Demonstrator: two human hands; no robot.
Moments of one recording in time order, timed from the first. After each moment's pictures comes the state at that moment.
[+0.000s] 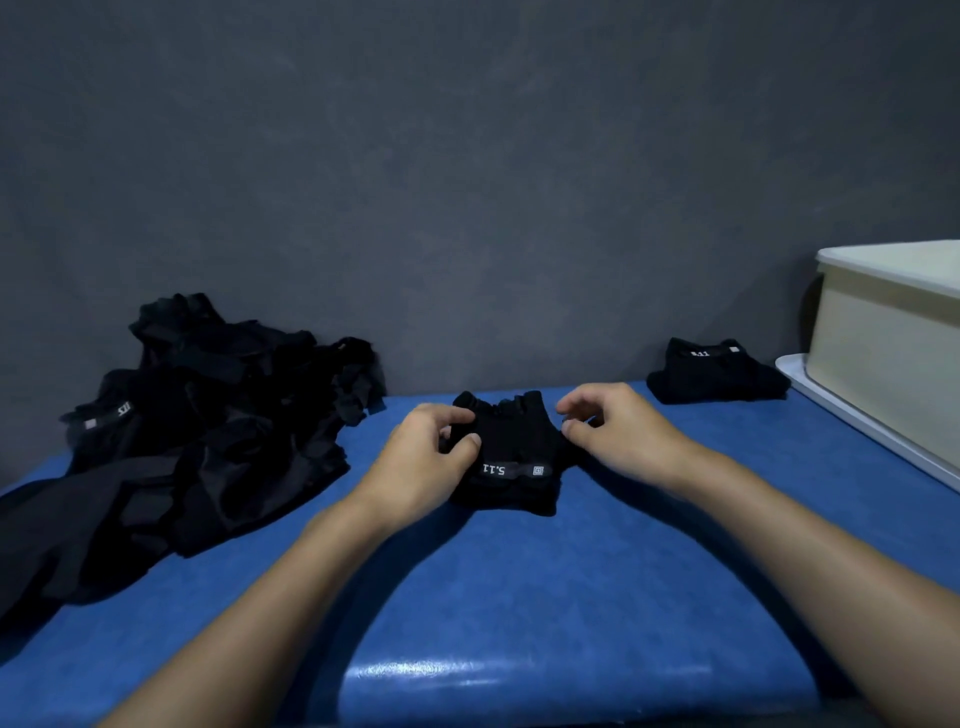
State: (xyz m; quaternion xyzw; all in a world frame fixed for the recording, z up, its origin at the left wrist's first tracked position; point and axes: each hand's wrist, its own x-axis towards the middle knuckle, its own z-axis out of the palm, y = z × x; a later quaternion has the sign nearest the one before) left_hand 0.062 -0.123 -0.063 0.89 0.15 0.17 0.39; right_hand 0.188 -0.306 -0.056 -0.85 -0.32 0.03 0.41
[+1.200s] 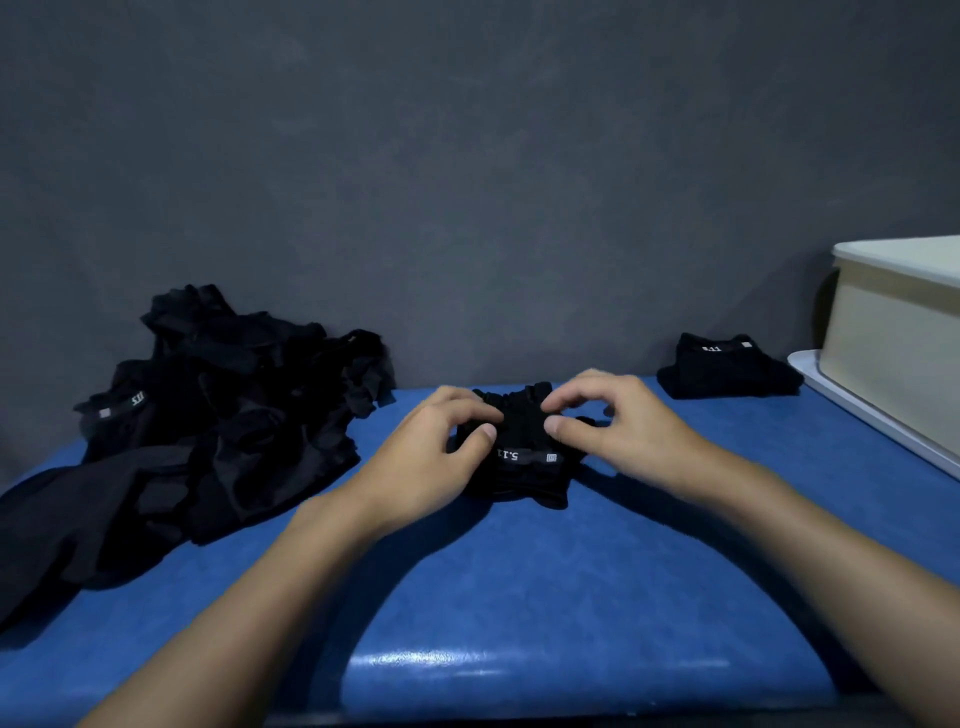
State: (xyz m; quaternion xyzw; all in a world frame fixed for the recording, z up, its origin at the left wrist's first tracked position) left_hand 0.054 -0.117 -0.061 0.92 0.04 0.20 0.33; right_hand 0.175 -0.308 -0.053 -0.79 -0.43 -0.02 0.43
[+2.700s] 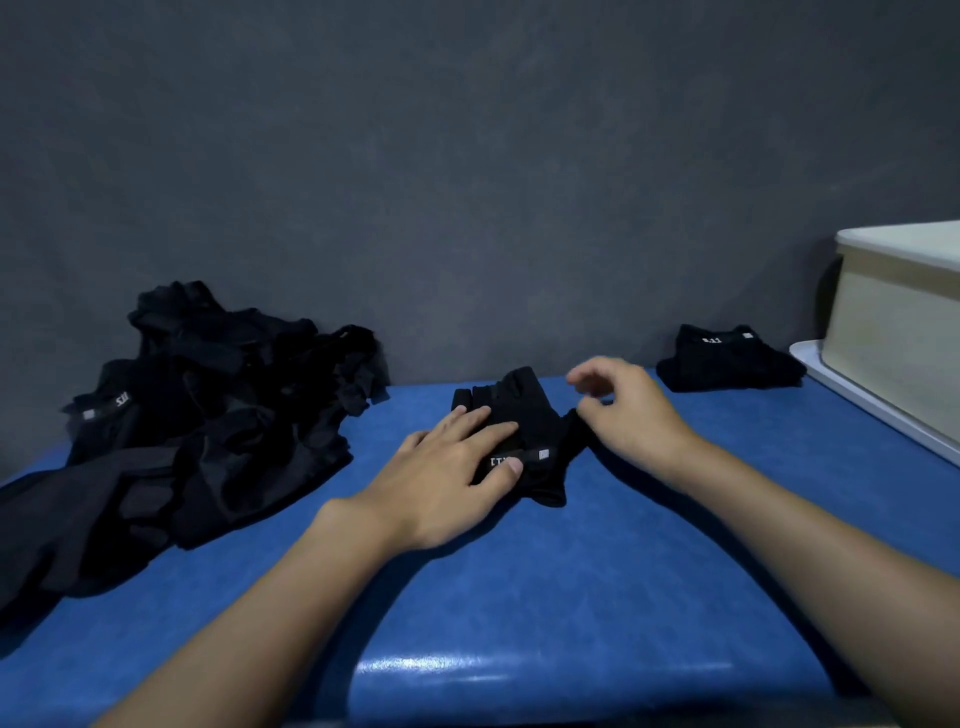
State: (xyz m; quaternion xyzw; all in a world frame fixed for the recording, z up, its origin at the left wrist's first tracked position) left_hand 0.060 -0.125 -0.075 0.99 0.05 0.04 0.13; right_hand 0.199 -0.295 -0.067 -0.85 -0.30 -0.04 0.43
